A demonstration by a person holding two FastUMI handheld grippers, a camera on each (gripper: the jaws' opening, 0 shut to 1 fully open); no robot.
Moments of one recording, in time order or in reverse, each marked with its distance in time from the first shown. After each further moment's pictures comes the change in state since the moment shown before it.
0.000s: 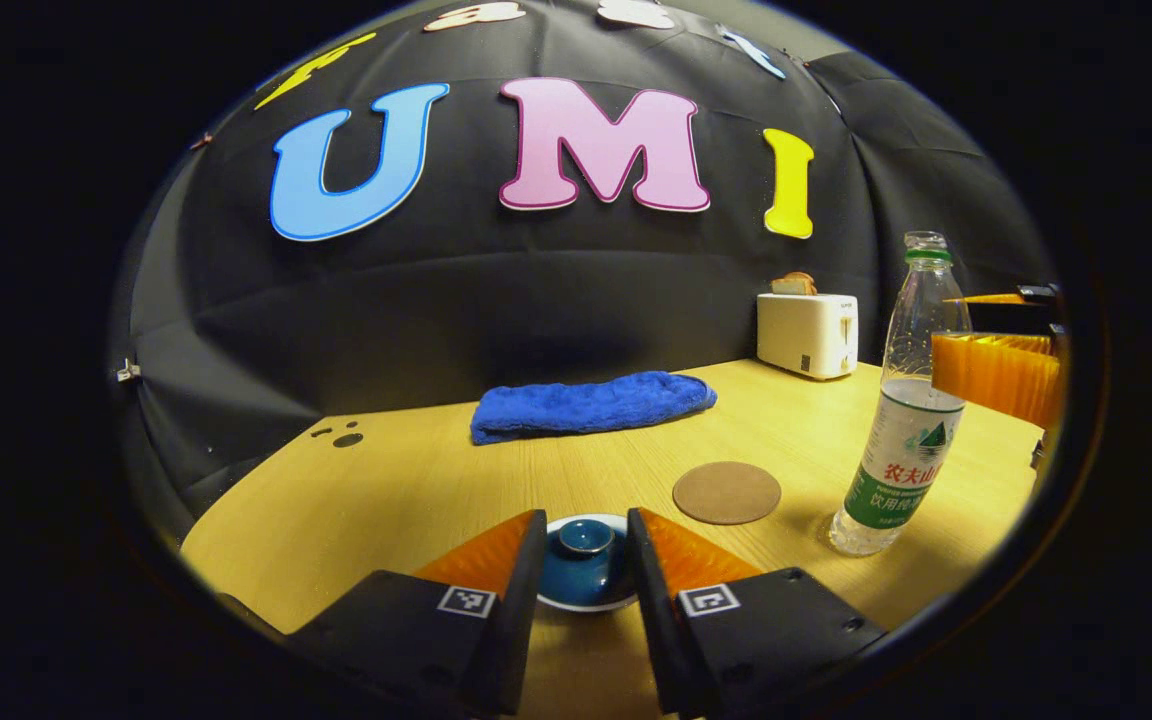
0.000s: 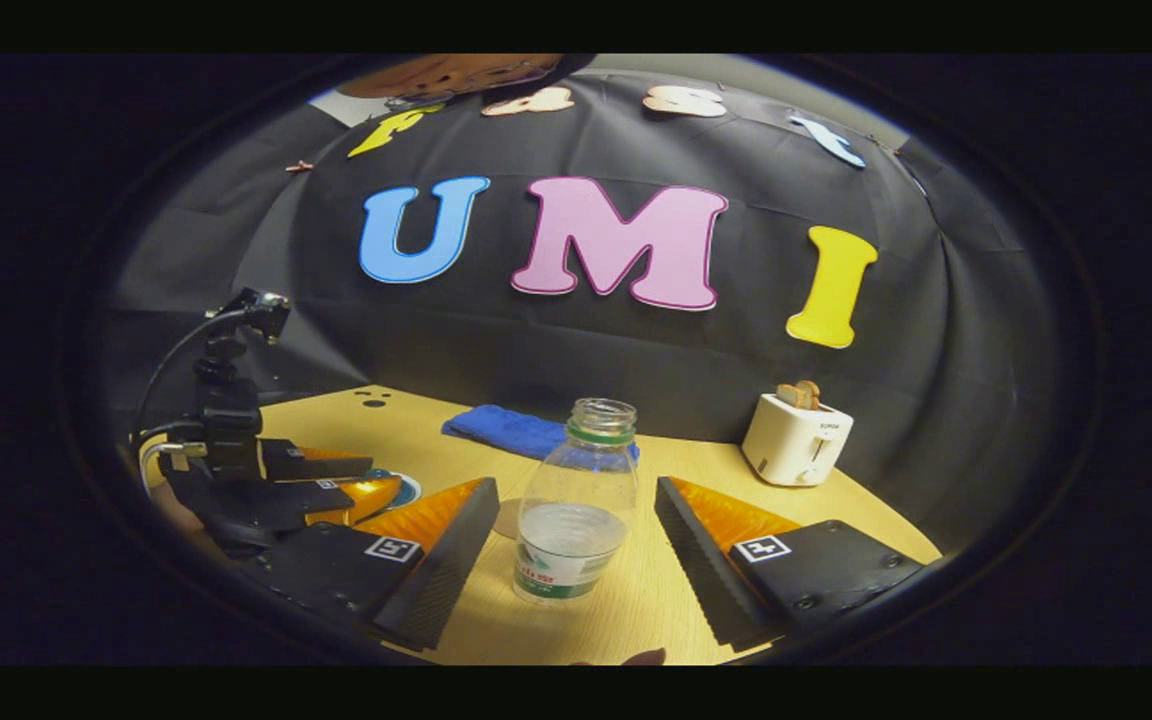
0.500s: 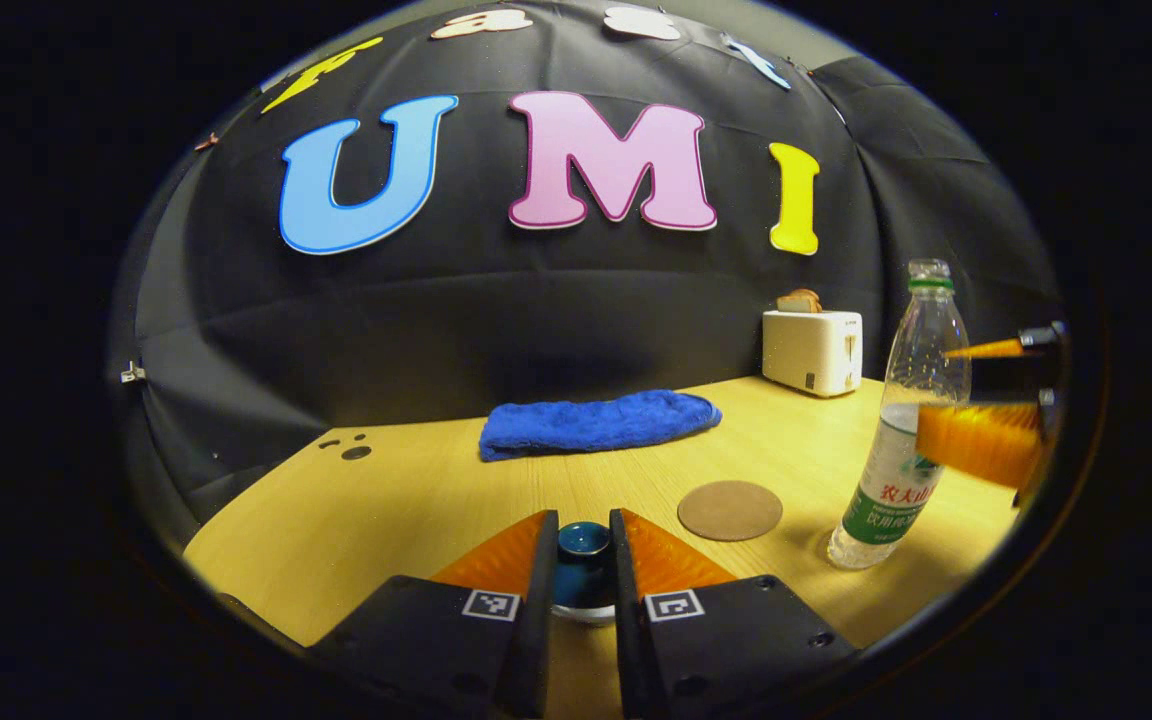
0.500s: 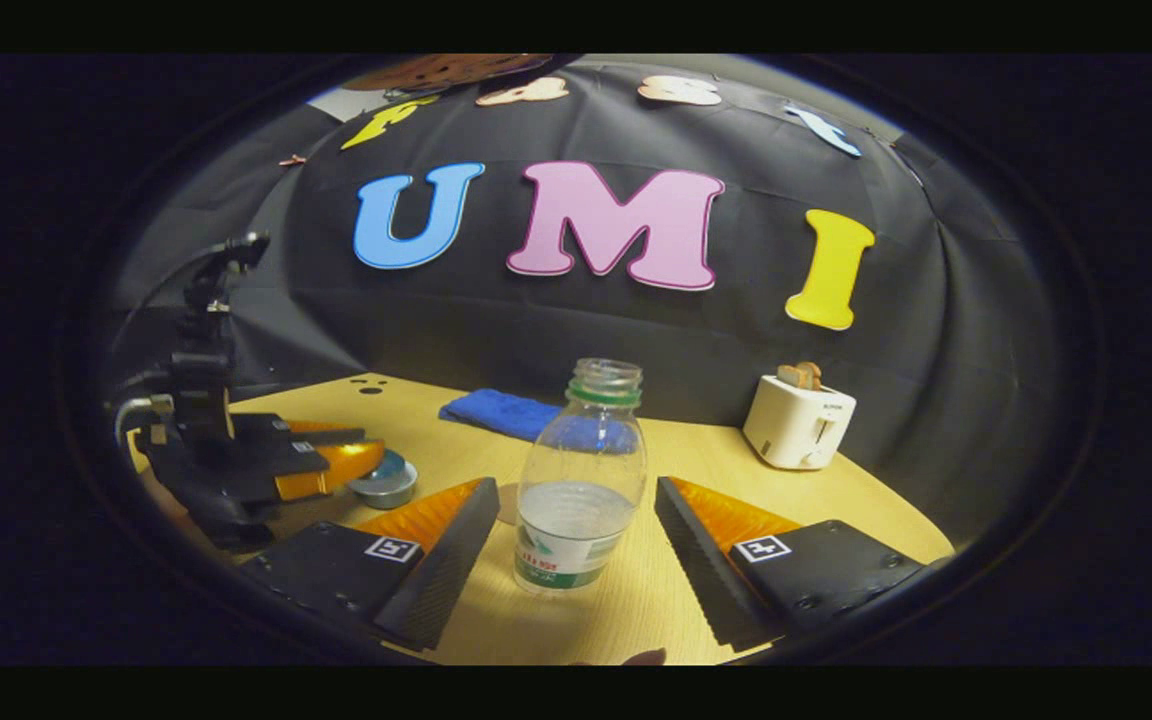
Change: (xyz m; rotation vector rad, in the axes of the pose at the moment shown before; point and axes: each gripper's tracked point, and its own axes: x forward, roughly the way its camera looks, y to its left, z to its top) left arm -0.008 0.007 0.028 -0.019 -0.063 0.020; right arm 0.005 0.001 -0.033 0.011 0.070 -0.014
